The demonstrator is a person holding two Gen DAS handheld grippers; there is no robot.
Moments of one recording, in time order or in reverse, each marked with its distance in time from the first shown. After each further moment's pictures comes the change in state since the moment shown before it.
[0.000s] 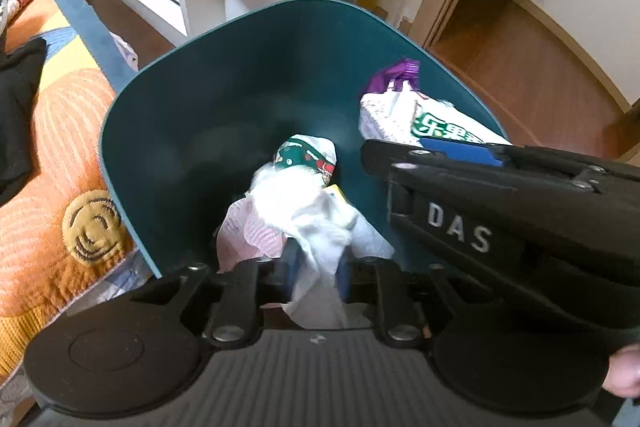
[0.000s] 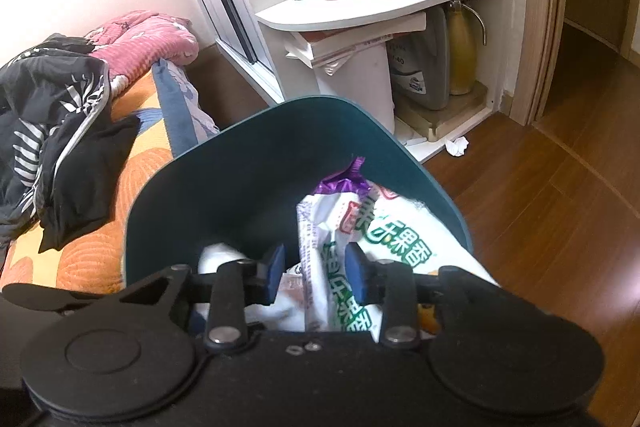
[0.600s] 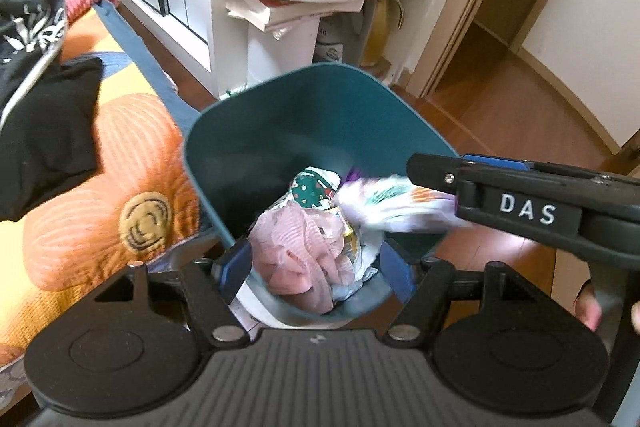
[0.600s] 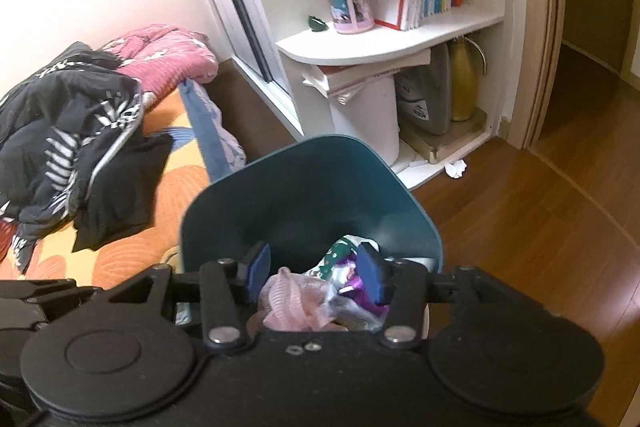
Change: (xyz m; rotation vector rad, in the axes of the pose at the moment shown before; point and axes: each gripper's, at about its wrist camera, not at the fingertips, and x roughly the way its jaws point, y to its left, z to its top) left arm -0.092 0.018 -0.025 -0.058 -0.137 -0.013; right arm -0.073 0.017 0.008 -0.040 -0.046 0.017
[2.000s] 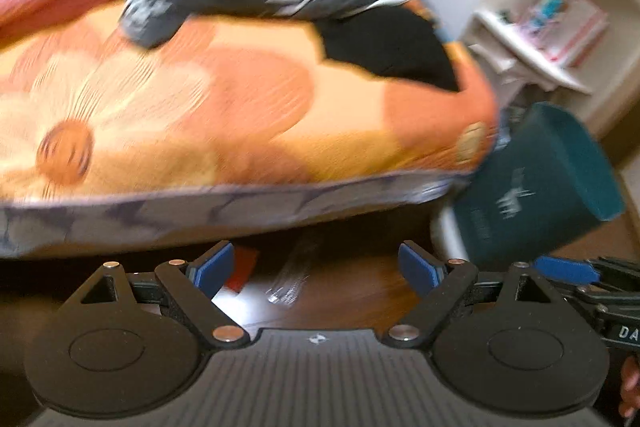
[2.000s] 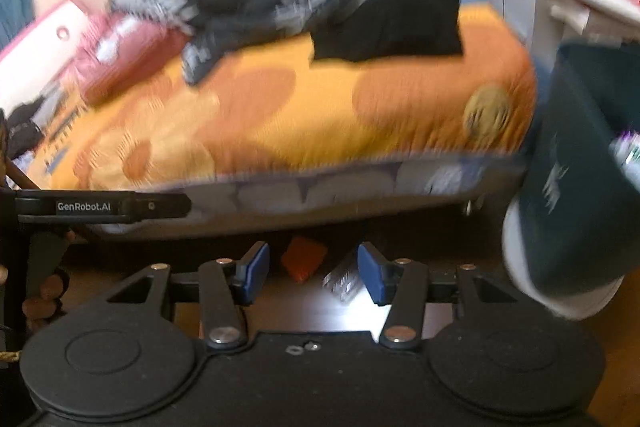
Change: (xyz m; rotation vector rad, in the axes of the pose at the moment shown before) left arm -0.132 0.294 -0.237 -0.487 -0.087 0.219; right arm 0.020 0.249 -0.156 -0.319 0.283 0.340
